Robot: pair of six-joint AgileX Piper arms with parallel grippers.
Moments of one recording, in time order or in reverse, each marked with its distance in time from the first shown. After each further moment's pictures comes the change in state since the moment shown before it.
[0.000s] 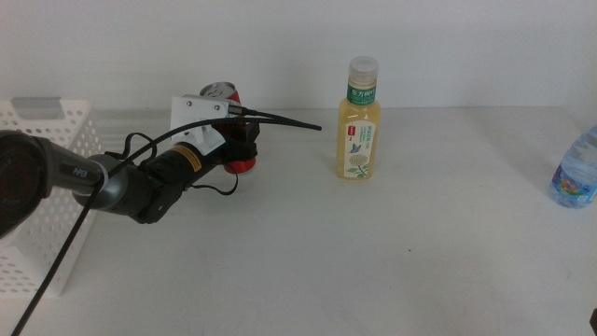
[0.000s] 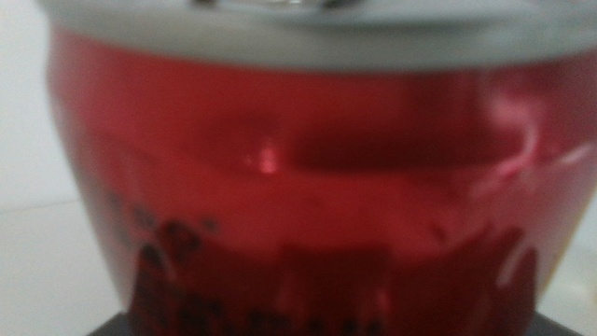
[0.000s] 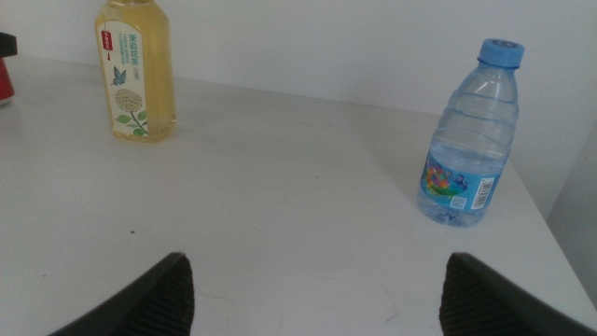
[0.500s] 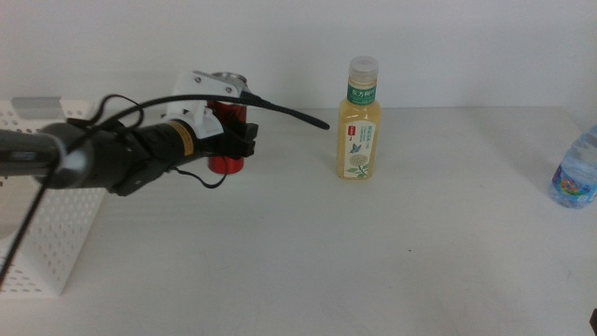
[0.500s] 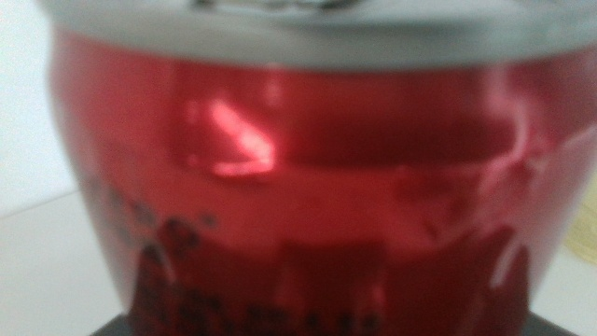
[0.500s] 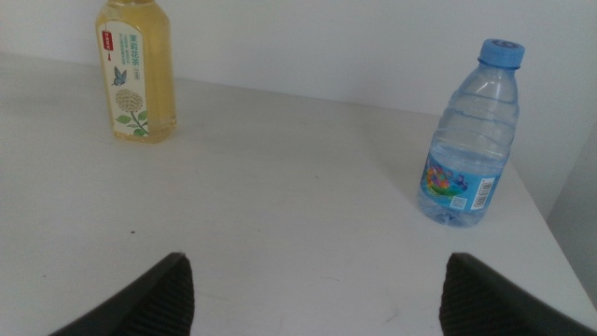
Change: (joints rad) left arm -0.021 -0.241 0.051 0.281 0.362 -0.113; right arm 0.000 0.000 0.000 0.000 0.000 0.000
